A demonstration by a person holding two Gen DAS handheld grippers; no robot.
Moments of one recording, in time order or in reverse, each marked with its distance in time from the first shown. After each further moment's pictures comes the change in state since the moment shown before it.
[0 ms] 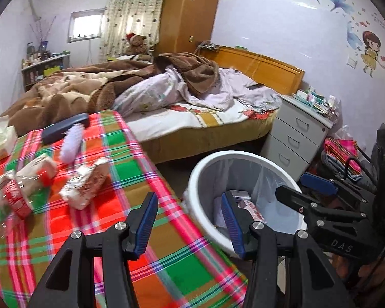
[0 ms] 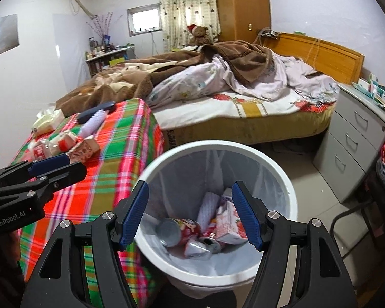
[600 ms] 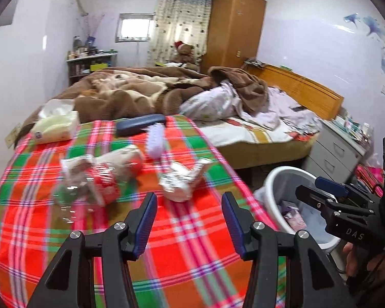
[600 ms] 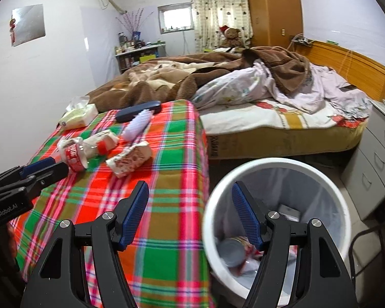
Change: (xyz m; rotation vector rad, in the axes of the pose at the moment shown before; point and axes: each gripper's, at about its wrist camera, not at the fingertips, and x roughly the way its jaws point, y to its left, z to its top) left arm -0.059 0.108 -0.013 -0.136 -0.070 0.204; right arm 0.018 0.073 0.014 -0.071 0.001 0.137
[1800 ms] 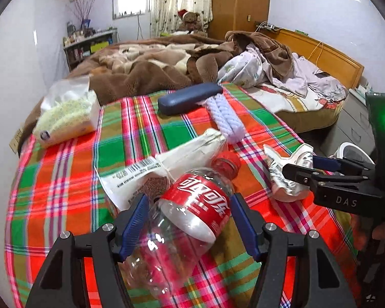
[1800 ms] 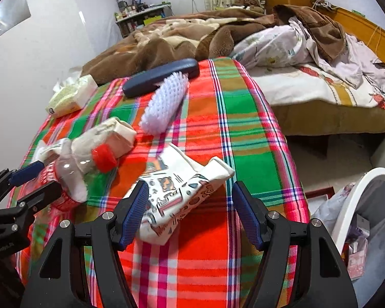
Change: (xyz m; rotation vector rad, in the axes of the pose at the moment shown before) left arm 0.092 0.113 0.027 0.097 0.213 0.057; right arm 0.126 0.068 0.026 0.054 0.246 0.054
